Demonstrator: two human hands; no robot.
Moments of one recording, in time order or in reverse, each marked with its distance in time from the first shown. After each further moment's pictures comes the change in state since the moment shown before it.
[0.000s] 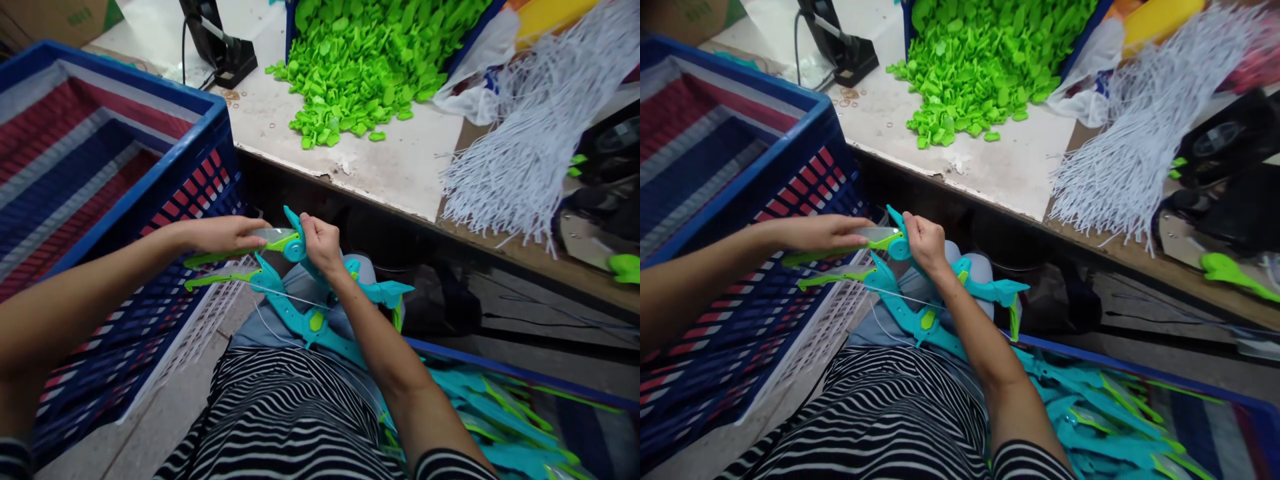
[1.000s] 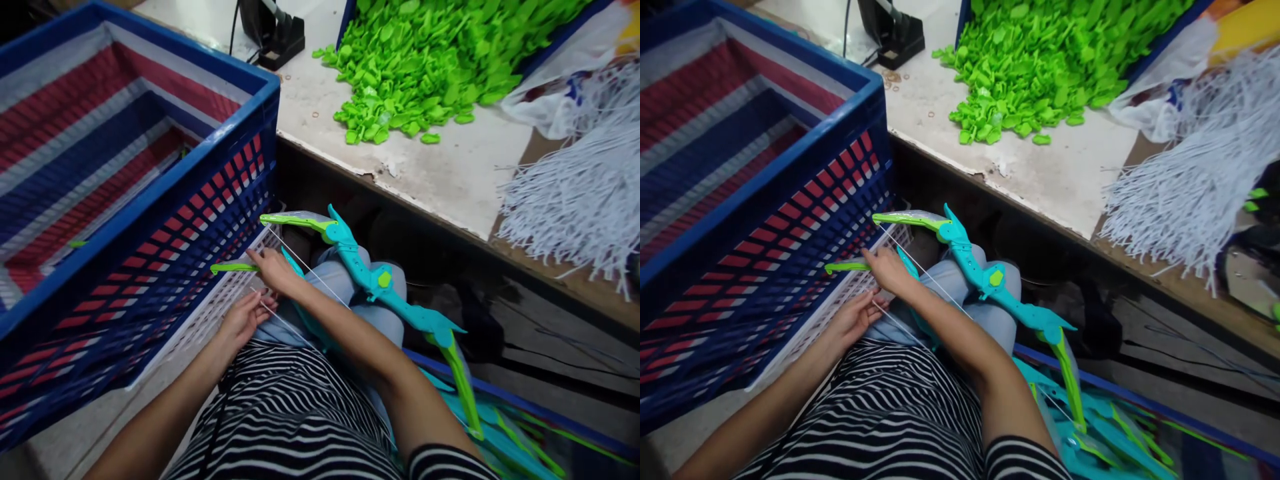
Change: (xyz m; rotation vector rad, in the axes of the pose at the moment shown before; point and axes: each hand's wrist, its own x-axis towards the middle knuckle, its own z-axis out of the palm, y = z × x) left_hand -0.035 -0.091 0.207 -1.575 0.704 -0.414; right_hand -0.044 -0.008 0.118 -0.403 -0.822 -0.327
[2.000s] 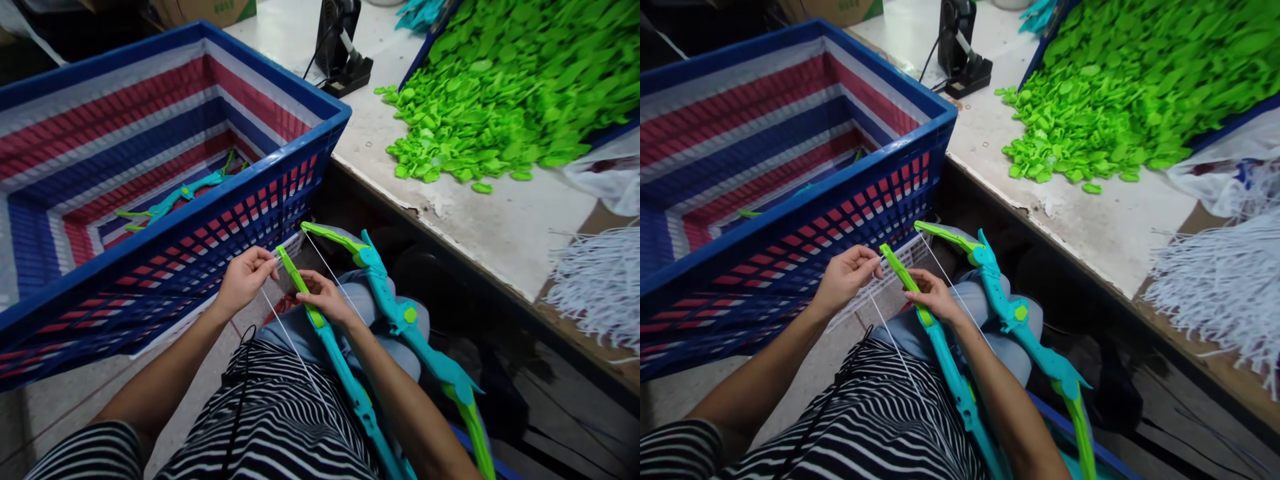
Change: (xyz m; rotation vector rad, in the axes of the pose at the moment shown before) left_hand -0.033 0.100 0.008 0.387 -0.007 0.665; right_hand -0.051 0.027 -0.001 1.299 -0.072 0.209
